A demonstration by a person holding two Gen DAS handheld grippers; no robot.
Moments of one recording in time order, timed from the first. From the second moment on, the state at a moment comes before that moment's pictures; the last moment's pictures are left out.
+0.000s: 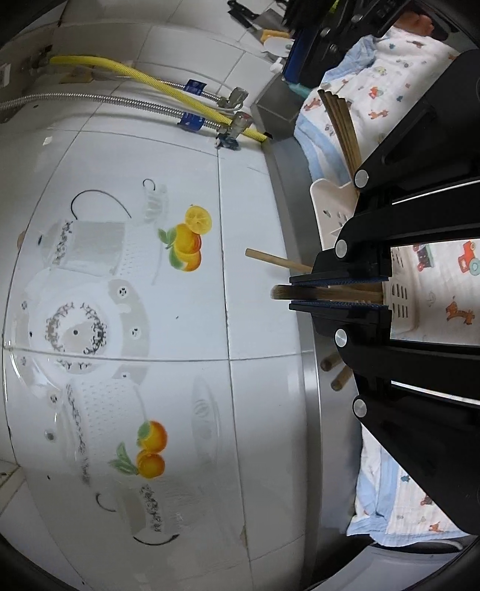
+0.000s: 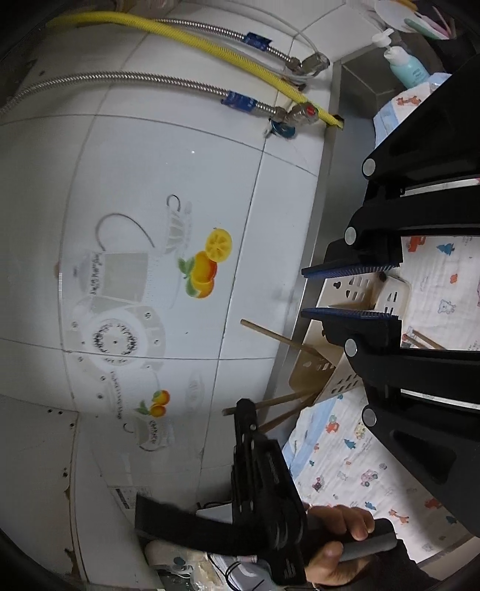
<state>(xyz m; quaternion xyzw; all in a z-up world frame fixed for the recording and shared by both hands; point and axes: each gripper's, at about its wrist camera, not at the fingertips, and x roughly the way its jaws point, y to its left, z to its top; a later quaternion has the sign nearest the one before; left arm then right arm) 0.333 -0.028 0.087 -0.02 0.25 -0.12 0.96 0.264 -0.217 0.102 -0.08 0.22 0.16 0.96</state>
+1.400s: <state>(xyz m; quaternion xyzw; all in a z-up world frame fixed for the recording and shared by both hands) 0.124 0.078 -0.006 -0.05 0.26 -0.03 0.96 0.170 -0.168 -0.126 0.05 0.42 0.09 0.90</state>
